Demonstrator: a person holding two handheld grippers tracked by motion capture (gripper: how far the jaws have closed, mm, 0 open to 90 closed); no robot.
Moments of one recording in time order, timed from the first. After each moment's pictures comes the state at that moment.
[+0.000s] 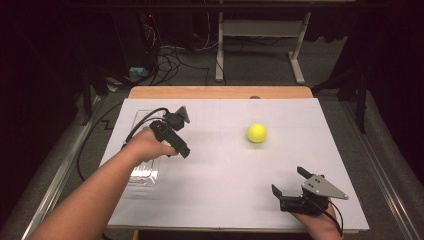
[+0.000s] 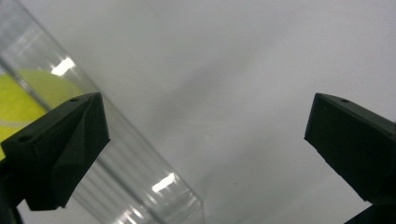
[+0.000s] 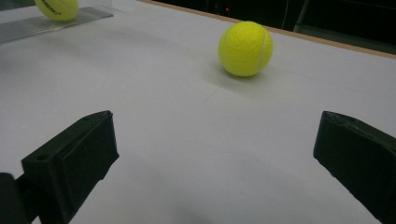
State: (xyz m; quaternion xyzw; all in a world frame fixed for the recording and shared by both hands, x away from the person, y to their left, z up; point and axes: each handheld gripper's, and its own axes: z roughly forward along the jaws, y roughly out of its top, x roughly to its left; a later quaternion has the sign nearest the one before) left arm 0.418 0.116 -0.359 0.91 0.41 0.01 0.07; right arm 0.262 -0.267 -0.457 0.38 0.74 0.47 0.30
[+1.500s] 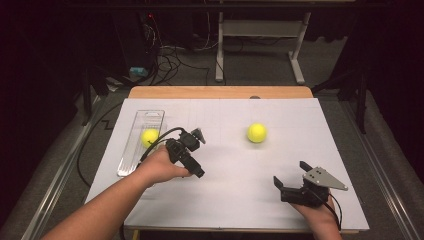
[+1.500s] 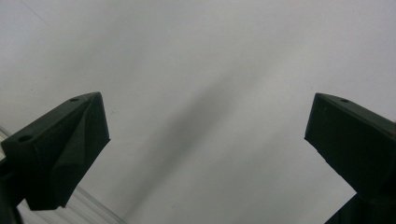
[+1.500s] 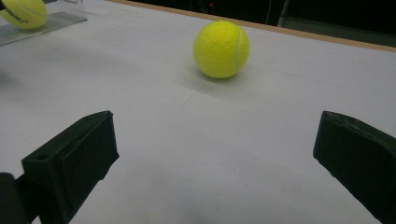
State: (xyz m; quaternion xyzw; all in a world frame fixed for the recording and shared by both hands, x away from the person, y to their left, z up) left arm 0.379 0.088 -0.387 0.92 0.37 -0.01 0.10; right arm 0.282 -0.271 -0.455 0.42 0.72 0.46 0.30
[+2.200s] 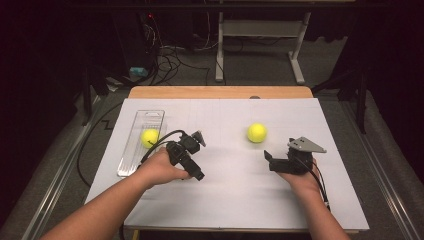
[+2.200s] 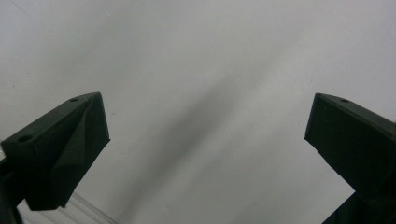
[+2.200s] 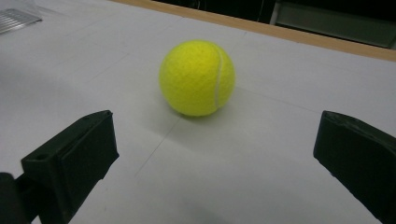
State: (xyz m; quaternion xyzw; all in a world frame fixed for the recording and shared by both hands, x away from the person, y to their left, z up) left arm 0.379 0.087 -0.392 0.93 0.36 -0.02 0.10; right arm 0.366 -0.250 -0.446 0.44 0.73 0.43 0.29
